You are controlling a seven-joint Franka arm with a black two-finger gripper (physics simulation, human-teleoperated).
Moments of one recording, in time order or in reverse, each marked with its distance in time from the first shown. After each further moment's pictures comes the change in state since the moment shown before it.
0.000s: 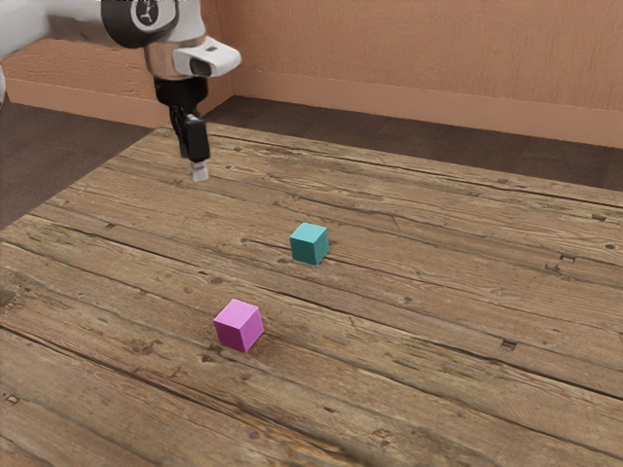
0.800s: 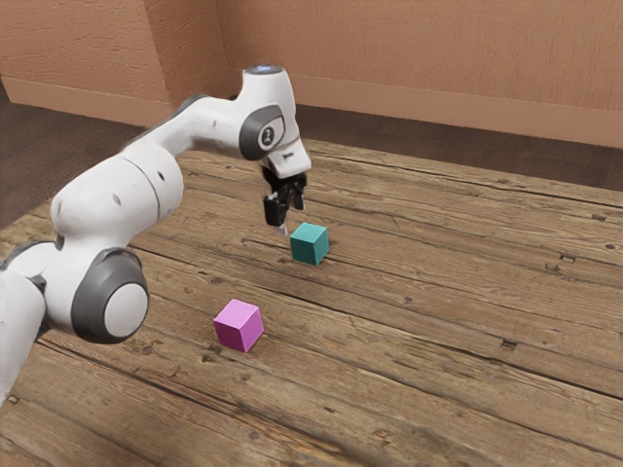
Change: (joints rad) arm -0.066 0.919 0.063 0.806 -0.003 0.244 0.792
